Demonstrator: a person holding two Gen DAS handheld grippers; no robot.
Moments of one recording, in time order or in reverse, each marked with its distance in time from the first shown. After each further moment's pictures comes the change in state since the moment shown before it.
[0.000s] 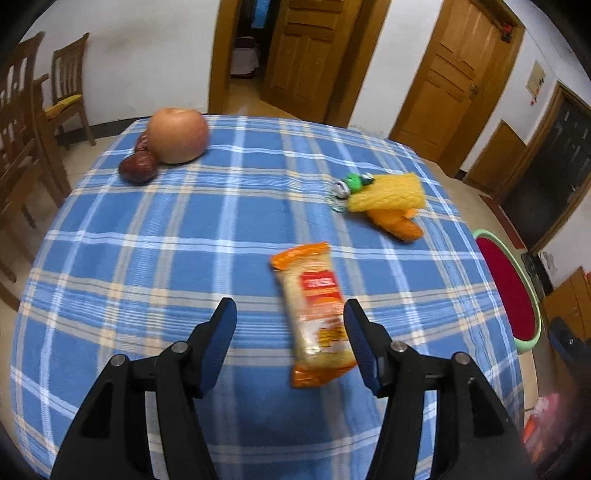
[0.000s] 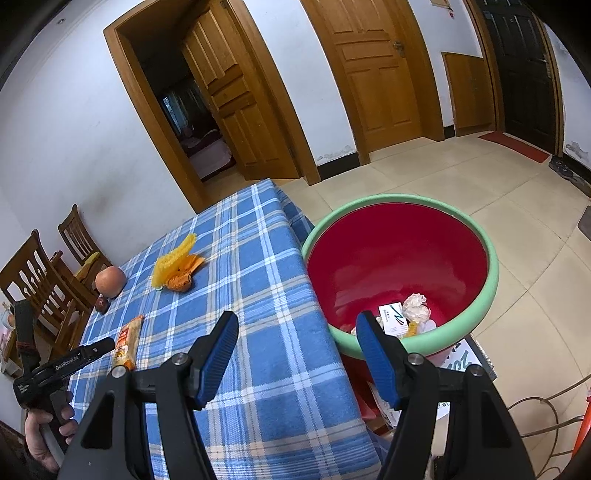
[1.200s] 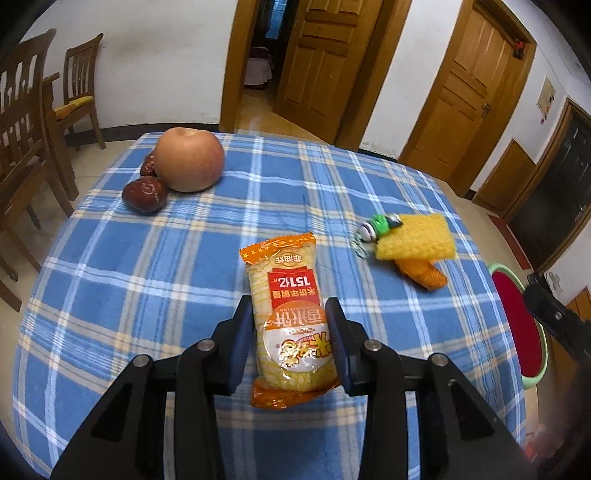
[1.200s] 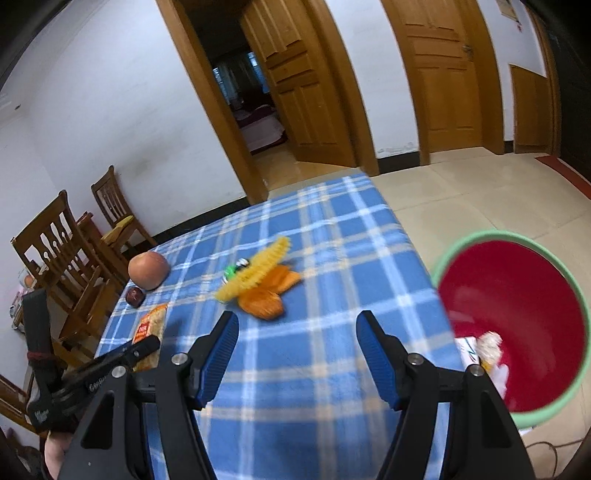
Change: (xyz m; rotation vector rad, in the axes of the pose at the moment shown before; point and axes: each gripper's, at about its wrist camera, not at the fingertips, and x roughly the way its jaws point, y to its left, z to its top) left arm 0.013 0.028 0.037 -0.063 -0.060 0.031; right arm 0.080 0.113 0.038 -0.155 0.079 0.141
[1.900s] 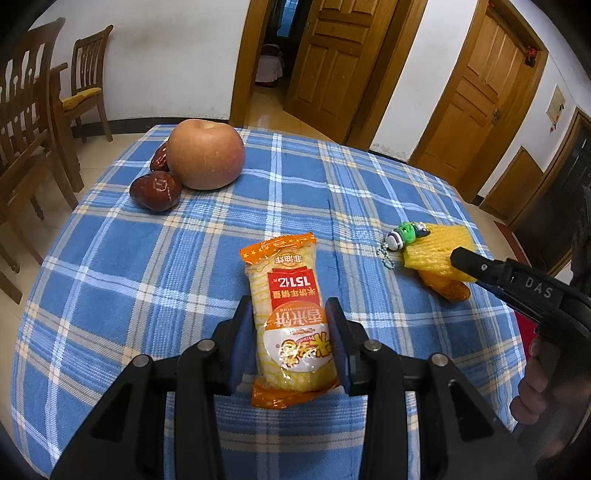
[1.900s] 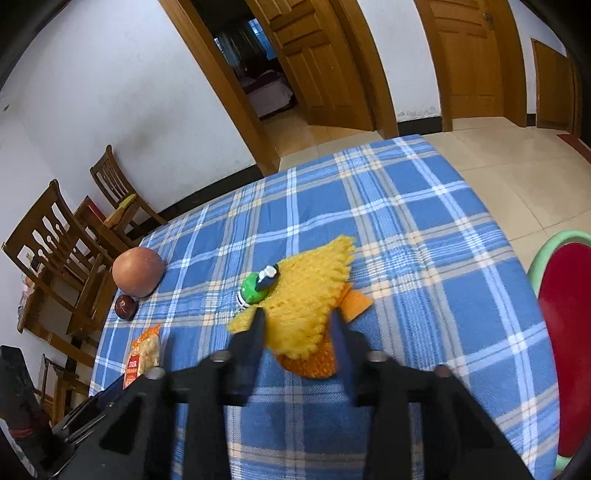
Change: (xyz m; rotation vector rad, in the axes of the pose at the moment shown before) left arm 0.015 0.014 0.004 -0.029 0.008 0.014; right arm 0.101 0.029 0.027 0.022 0.151 0.055
